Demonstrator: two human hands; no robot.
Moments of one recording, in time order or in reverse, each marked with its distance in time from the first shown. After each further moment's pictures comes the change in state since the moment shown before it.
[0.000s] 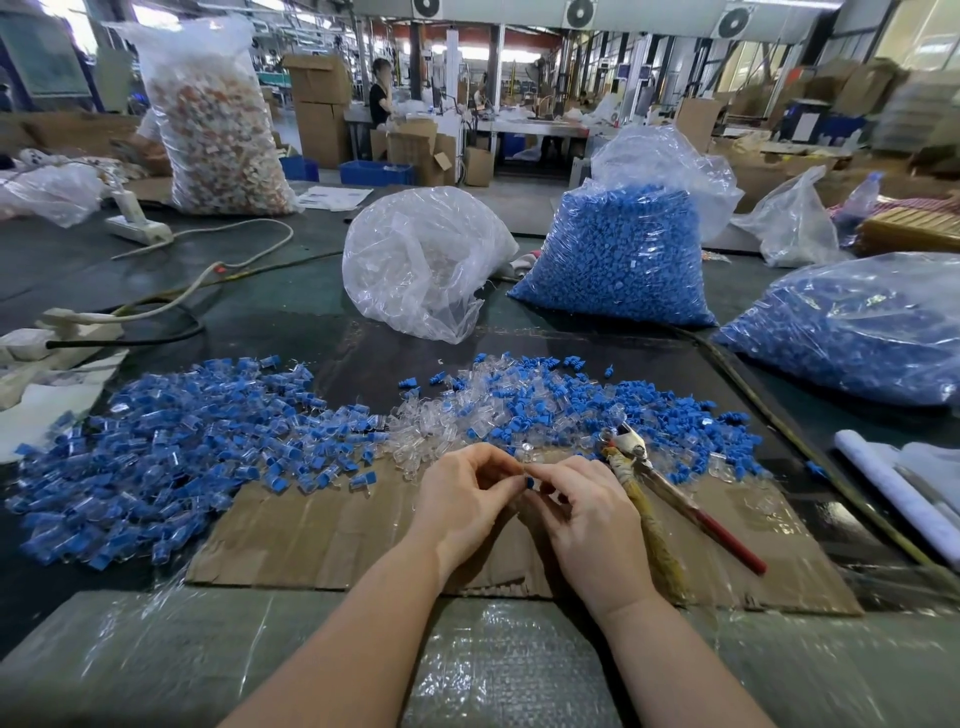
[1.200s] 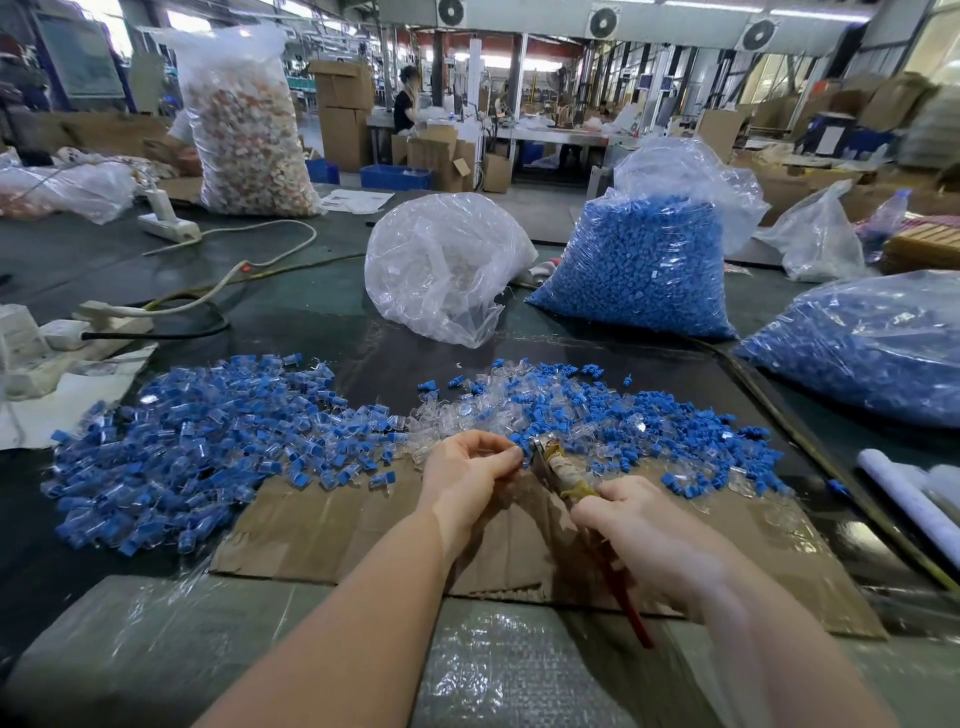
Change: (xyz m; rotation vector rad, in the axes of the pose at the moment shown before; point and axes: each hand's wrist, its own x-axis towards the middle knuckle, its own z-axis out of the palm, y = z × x) left_hand 0.015 0.001 -0.010 -0.604 0.061 -0.380; right_hand 0.027 -0.039 -0.064 0.179 -0.679 0.626
